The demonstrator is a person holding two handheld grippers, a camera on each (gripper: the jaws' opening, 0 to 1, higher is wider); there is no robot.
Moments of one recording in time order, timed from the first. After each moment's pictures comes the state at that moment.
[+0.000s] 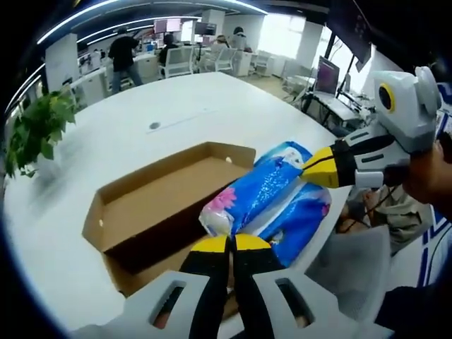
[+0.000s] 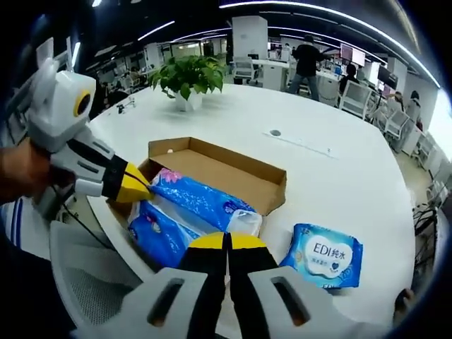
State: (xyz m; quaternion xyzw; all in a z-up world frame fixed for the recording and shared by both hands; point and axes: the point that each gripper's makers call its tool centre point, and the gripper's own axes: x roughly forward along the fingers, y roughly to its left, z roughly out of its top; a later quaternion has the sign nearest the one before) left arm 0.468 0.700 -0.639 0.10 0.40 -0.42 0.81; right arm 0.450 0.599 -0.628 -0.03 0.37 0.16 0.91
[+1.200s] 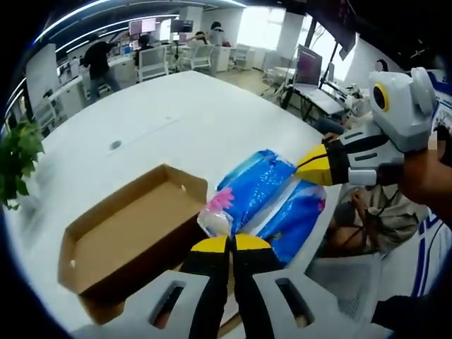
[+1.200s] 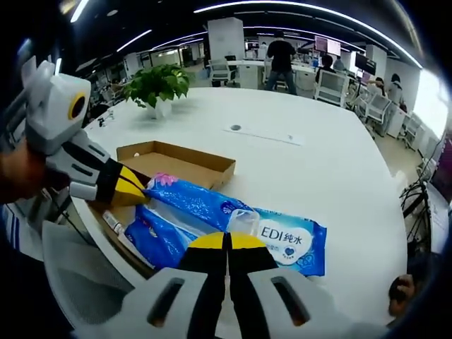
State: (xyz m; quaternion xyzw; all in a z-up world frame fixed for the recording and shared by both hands) left arm 0.463 0.597 -0.640 0.13 0.40 -0.46 0.78; right arm 0.443 0.497 -0.635 0.00 0.37 0.11 0.92
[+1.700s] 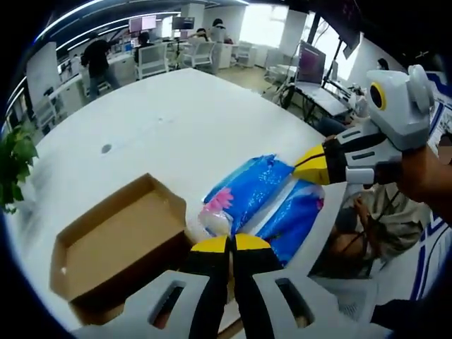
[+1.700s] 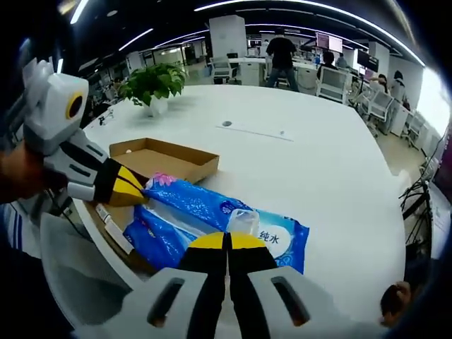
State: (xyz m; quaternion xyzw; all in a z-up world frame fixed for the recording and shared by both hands) left arm 0.463 0.552 -0.647 0.13 0.41 -0.45 0.78; right arm 0.446 0.451 -0.644 0.00 0.38 0.13 0.92
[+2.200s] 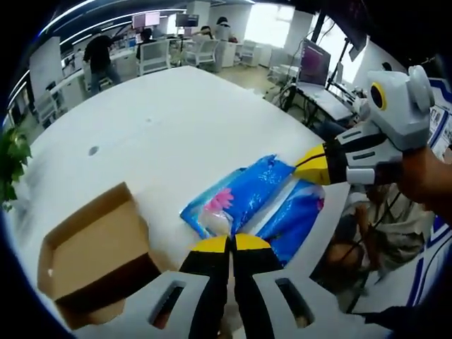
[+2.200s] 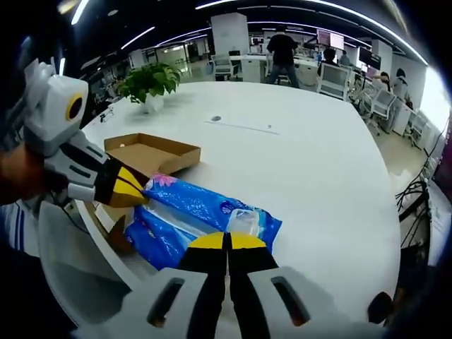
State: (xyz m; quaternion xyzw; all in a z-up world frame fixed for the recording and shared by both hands) left arm 0.453 0.493 -0.657 0.12 0.42 -0.44 0.78; right arm 0.439 0.391 -0.654 0.00 0.38 0.14 0.91
